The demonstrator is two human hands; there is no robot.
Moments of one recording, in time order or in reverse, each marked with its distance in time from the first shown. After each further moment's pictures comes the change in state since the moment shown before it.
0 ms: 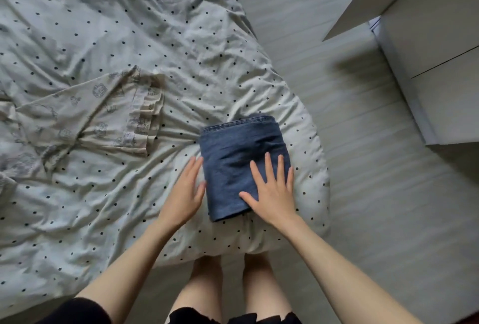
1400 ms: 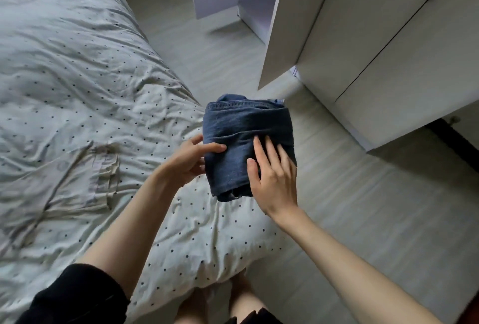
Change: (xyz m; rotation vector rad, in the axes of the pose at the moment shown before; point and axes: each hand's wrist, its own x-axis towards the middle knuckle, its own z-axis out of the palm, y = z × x) left_hand 0.067 0.237 -0.050 -0.866 -0.385 -0.231; right_hand -0.092 0.065 -0.159 0.363 0.713 0.204
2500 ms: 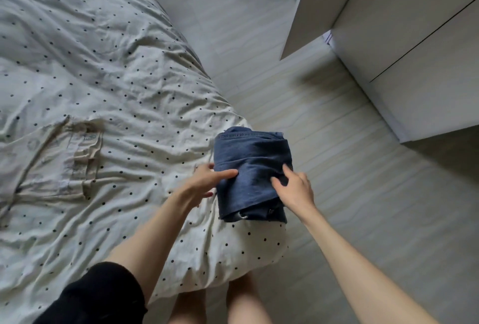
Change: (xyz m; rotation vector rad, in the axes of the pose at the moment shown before) left_hand 0.089 -0.115 -0.003 0.215 0.210 -0.359; right_hand 0.036 0.134 0.118 0.184 -0.598 0.503
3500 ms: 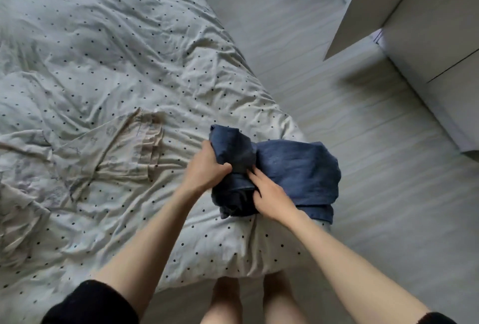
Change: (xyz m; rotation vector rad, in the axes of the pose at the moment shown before) left_hand -0.080 0.006 -0.078 0.604 0.526 0.240; right_hand -0.046 -0.090 0.092 -0.113 -0.295 -0.606
